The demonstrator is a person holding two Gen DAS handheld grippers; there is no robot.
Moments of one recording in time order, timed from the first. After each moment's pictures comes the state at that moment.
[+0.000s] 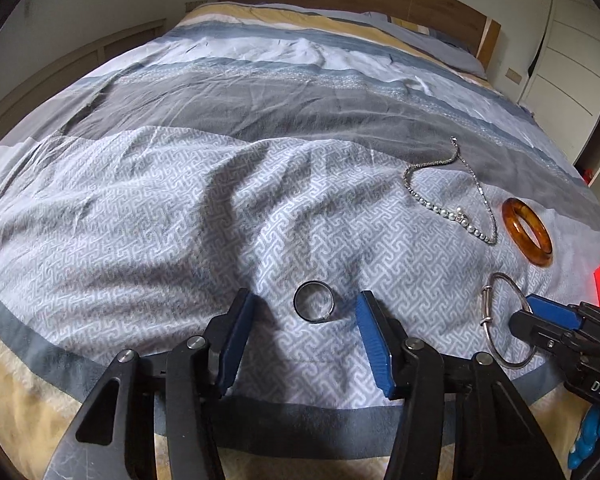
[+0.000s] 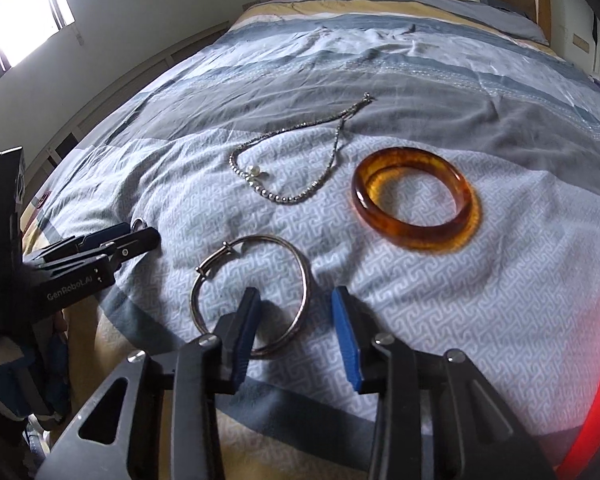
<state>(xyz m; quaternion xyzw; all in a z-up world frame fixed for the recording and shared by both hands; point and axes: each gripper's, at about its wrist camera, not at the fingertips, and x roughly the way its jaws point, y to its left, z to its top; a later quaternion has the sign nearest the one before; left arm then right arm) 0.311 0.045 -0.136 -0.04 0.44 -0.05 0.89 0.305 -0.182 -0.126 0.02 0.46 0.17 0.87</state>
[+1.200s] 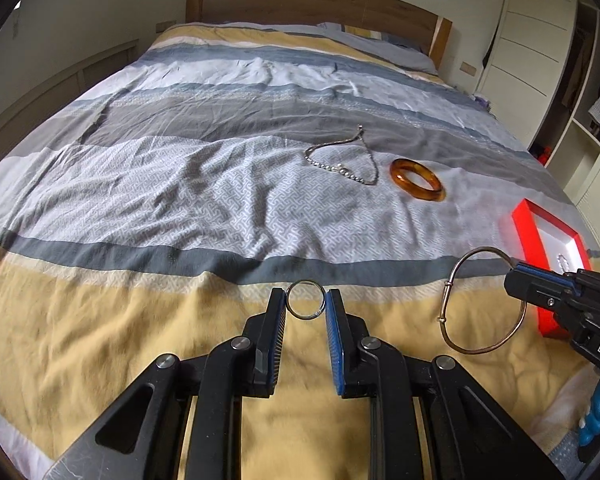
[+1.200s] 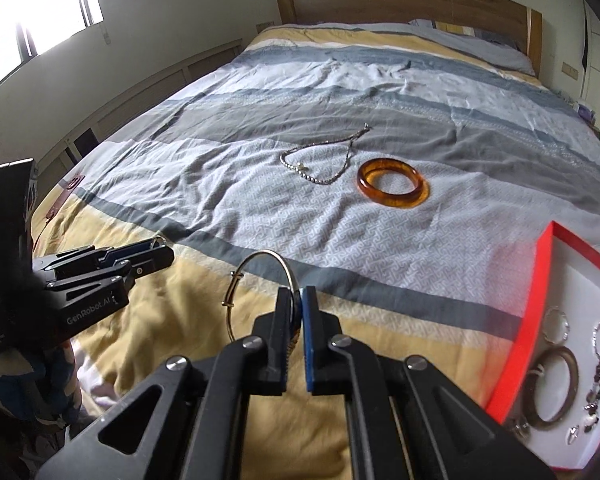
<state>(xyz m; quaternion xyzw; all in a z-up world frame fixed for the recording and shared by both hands) 0.185 0.013 -0.078 -0.02 0.42 -0.11 0.90 0.175 -0.190 -0.049 -0.01 0.41 0.16 0.90</state>
